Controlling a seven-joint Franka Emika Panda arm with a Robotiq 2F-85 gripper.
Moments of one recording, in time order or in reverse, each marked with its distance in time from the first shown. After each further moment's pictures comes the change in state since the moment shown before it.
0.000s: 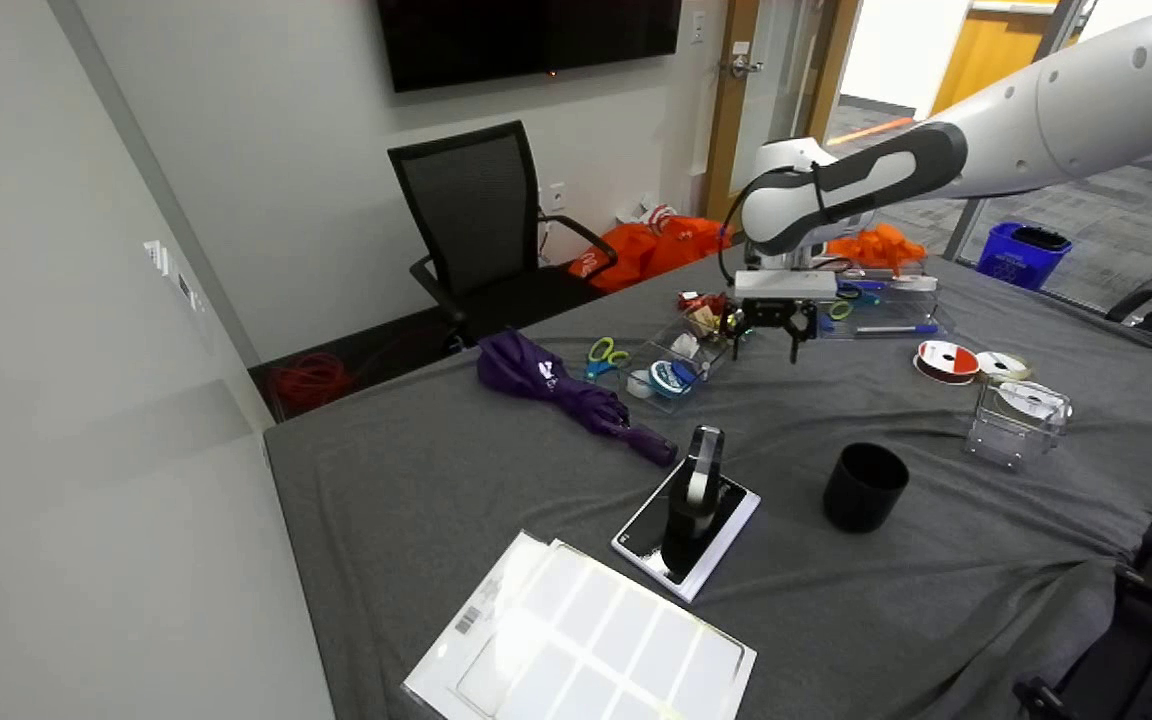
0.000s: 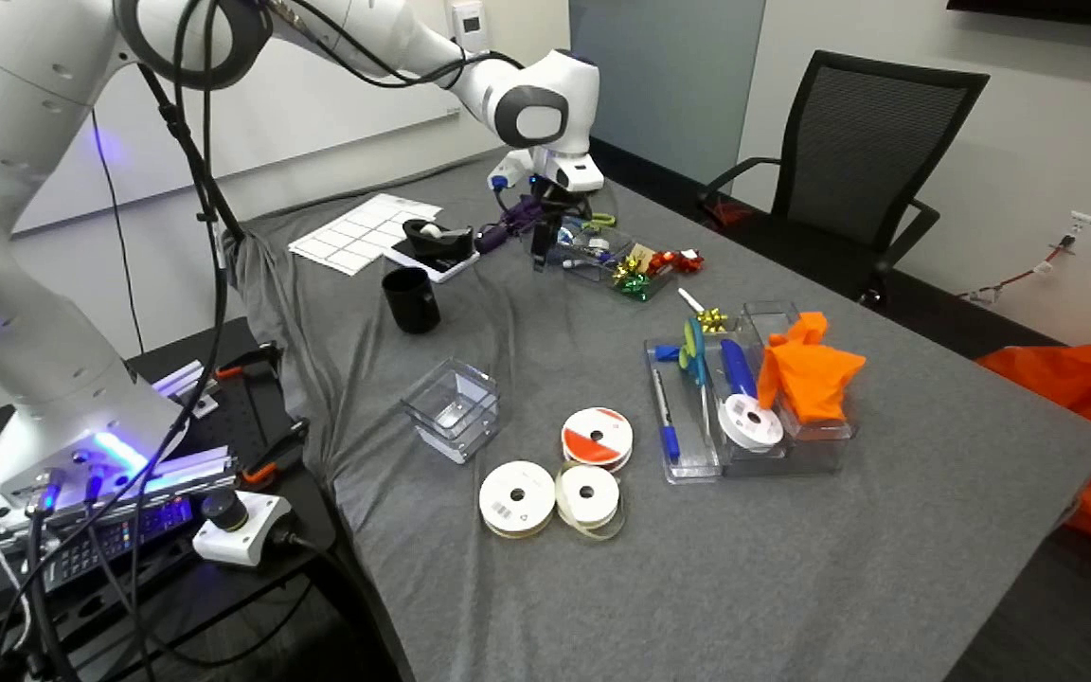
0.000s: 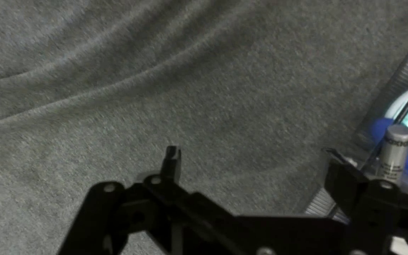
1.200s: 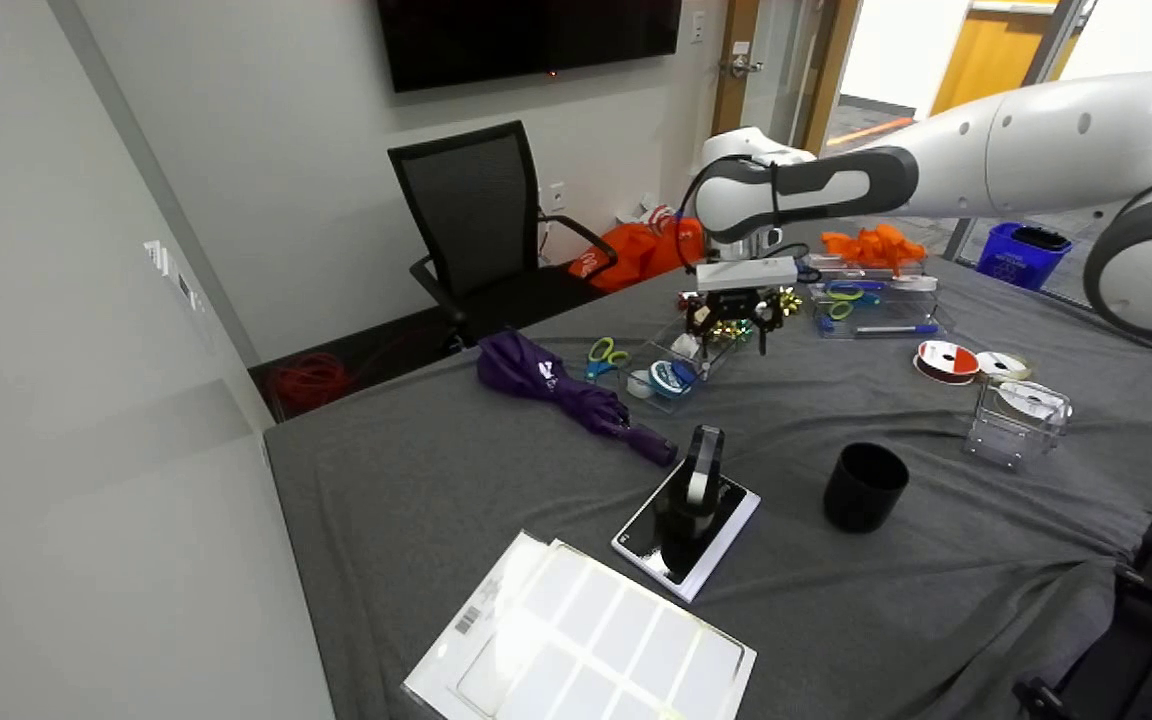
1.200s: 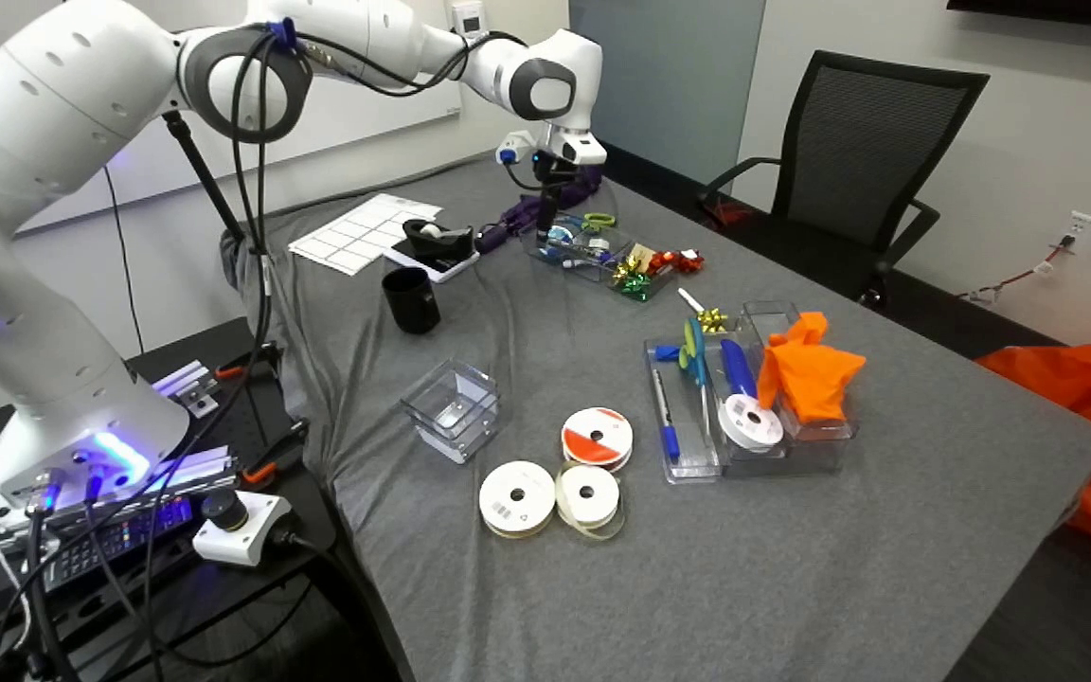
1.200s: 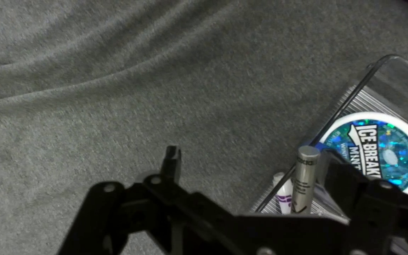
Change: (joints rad) arm 0.044 0.211 0.007 0.427 -0.024 -0.275 -0.001
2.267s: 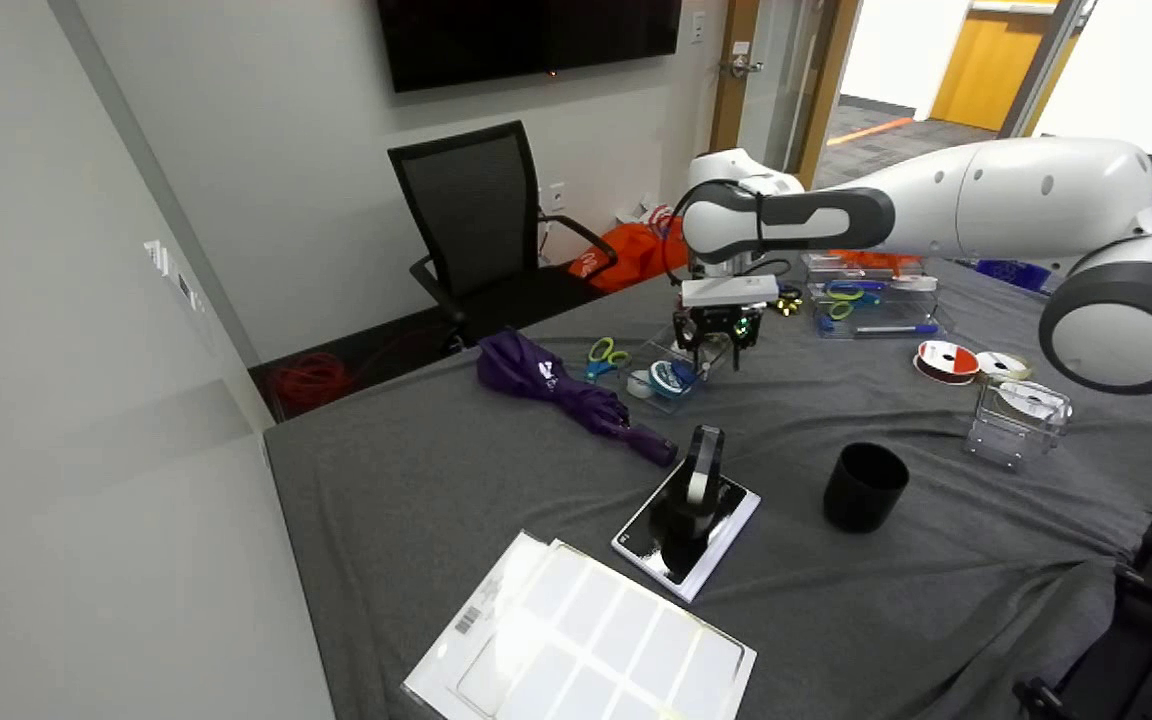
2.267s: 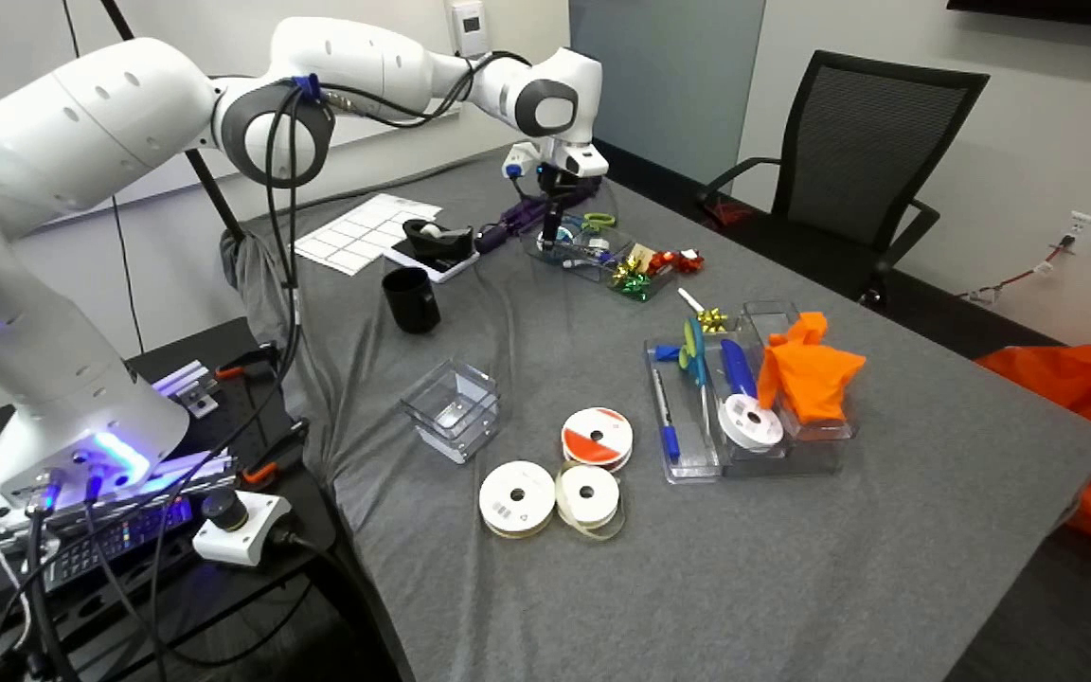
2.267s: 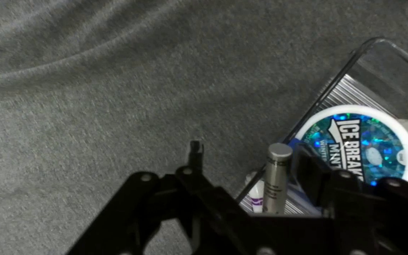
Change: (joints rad) arm 0.001 0.165 0.014 0.225 0.001 -0.021 0.008
